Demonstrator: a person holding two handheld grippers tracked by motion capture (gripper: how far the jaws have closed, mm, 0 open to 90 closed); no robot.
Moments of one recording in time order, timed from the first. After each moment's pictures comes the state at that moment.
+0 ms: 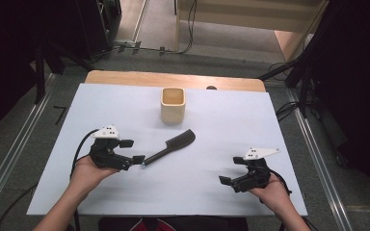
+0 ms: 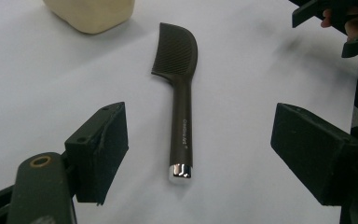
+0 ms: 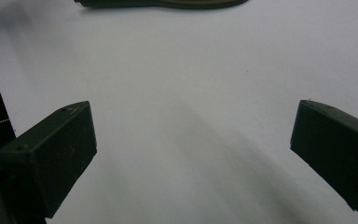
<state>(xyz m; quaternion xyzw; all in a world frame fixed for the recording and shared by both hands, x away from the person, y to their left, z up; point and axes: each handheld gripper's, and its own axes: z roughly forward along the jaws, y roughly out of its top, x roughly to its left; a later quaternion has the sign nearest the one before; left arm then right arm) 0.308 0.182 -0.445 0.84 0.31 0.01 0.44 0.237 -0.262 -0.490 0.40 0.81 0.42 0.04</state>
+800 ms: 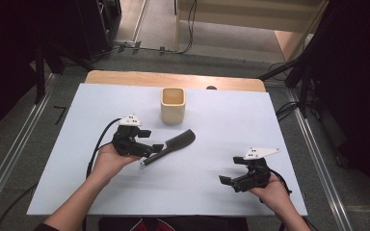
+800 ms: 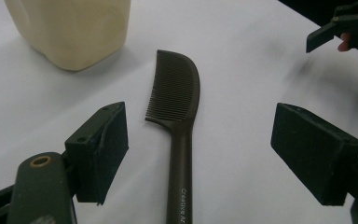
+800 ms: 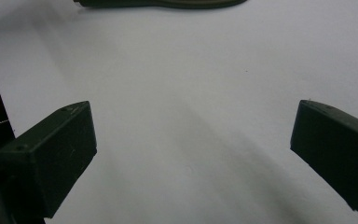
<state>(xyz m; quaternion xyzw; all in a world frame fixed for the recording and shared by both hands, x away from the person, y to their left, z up) 0.337 0.131 -0.445 0.84 0.31 0.01 0.44 0.237 -0.262 -0.491 0.40 0.81 0.42 0.04</state>
